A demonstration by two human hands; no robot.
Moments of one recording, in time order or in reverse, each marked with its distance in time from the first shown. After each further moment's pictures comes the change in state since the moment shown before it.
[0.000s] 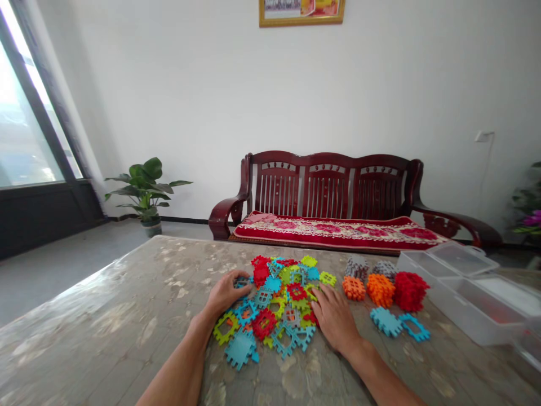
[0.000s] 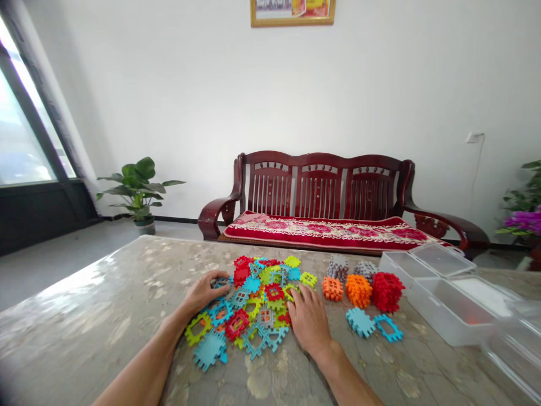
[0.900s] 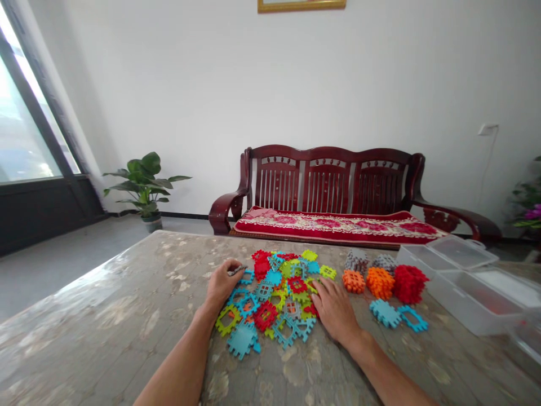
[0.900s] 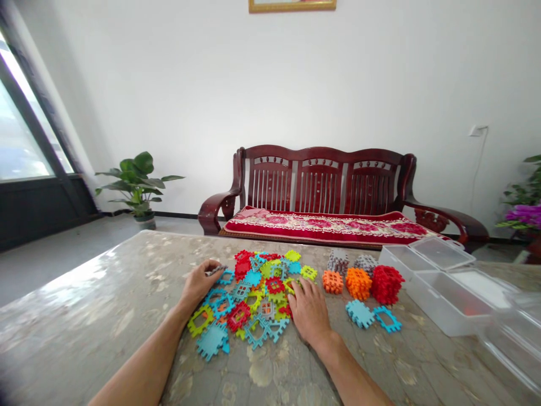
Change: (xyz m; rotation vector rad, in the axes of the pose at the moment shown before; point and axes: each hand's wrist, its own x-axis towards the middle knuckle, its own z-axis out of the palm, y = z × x) left_hand -0.001 0.013 -0.005 -0.008 0.202 -0.160; right_hand 0.001 0.000 -0.003 -0.021 -0.022 -0.003
